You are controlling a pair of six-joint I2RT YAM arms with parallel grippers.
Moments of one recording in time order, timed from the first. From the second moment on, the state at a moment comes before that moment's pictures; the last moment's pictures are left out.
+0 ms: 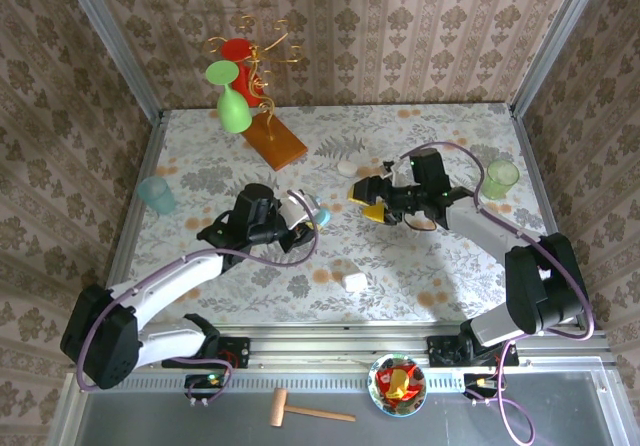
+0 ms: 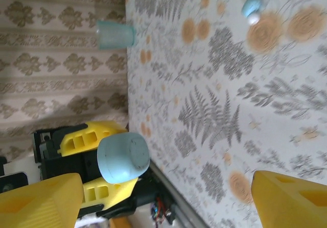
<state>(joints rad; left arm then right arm) -0.68 1.18 0.70 -0.08 0.37 0.33 0.31 1.48 0.90 -0.12 -0.86 0.84</state>
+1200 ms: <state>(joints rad) -0.68 1.22 0.69 0.14 0.49 0.38 0.42 1.51 0.84 0.23 -0.96 1.11</state>
